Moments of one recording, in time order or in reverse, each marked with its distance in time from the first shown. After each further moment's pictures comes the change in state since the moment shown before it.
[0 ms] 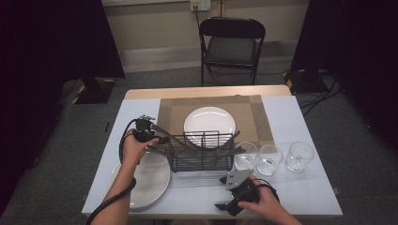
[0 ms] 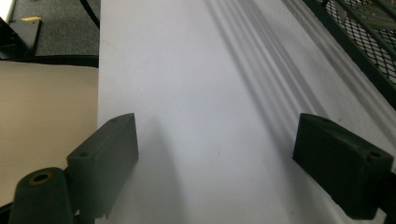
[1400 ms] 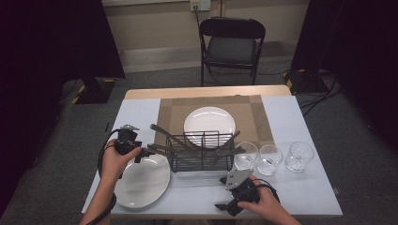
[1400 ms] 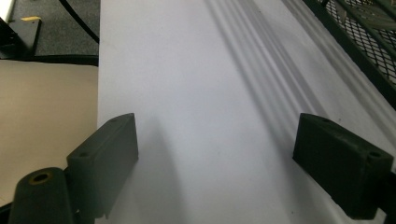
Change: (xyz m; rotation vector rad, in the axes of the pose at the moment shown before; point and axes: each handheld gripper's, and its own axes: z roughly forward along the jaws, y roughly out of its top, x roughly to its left) left arm -0.003 -0.035 -0.061 0.023 -0.020 -0.012; right arm 0.000 0.000 0.000 0.000 -0.001 -0.001
